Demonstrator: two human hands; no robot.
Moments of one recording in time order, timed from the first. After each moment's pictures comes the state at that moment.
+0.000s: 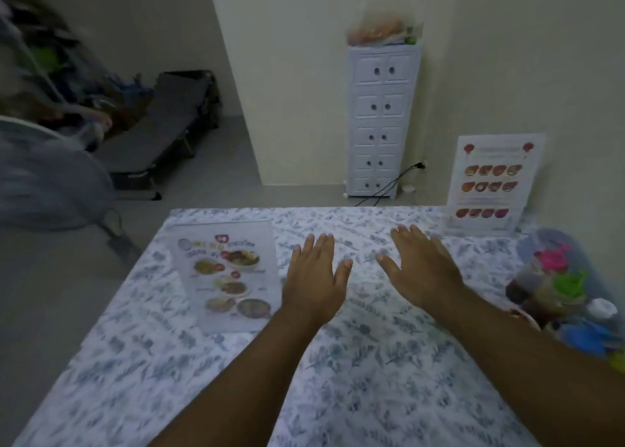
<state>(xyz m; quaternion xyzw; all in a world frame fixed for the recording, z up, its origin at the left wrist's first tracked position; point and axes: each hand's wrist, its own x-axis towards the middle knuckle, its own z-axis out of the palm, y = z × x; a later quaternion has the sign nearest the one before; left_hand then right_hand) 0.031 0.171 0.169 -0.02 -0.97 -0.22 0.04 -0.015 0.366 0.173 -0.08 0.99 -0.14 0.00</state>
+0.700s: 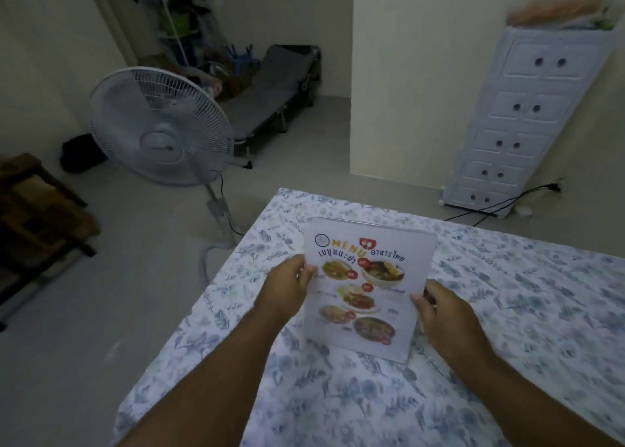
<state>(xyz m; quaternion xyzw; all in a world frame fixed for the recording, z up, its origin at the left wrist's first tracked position) 0.034 -0.123 0.114 0.21 -0.88 -0.41 0.06 -0.026 0.149 0.110 -0.10 0.91 -0.40 0.06</state>
